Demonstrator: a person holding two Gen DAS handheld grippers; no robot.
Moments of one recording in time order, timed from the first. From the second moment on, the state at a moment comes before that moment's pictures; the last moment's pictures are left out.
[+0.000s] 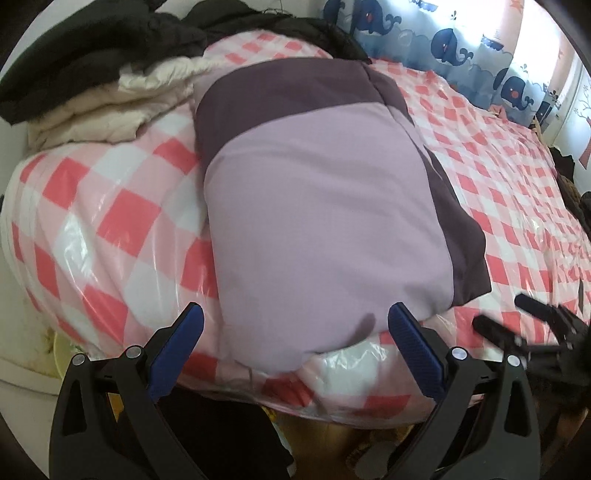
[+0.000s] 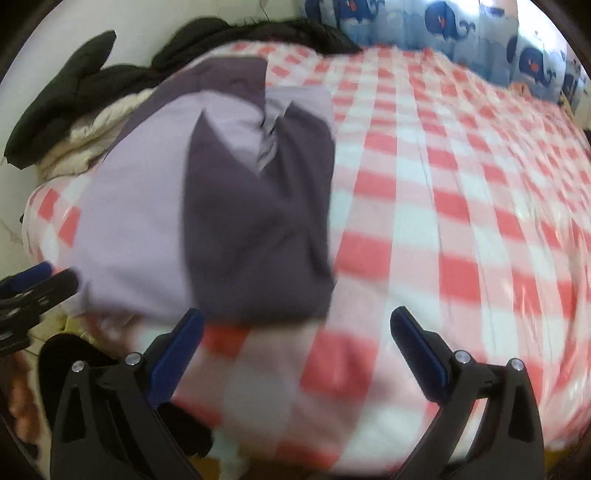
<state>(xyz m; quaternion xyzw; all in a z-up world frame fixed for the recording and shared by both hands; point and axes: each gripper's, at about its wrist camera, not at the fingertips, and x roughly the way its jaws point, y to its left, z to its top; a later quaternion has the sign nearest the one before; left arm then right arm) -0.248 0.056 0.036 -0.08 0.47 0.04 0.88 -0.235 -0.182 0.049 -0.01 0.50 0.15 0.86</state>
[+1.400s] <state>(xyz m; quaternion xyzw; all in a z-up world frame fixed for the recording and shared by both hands) -0.244 0.064 0.049 -0.08 0.50 0.06 0.86 -0.230 -0.142 0.097 -0.08 0.51 0.11 0.85</state>
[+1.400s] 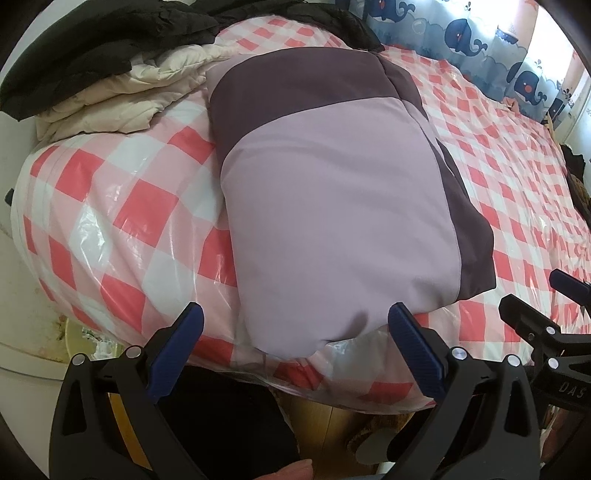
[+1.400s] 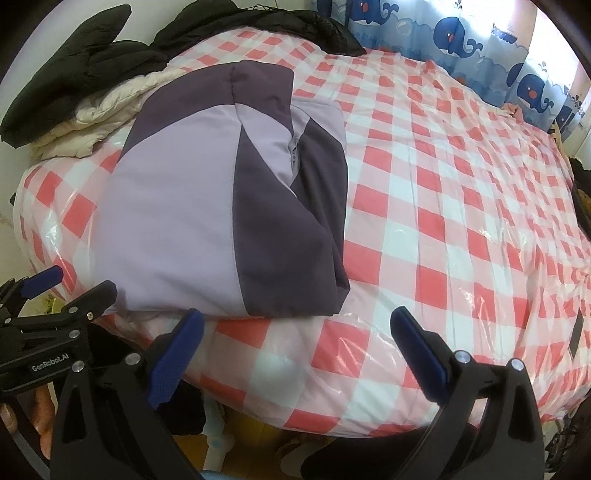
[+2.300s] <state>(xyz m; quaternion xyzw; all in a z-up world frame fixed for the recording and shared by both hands) -0.243 0.068 0.045 -0.08 0.50 0.07 0.86 -0.230 -0.133 0.088 -0.08 0.52 0.13 0.84</state>
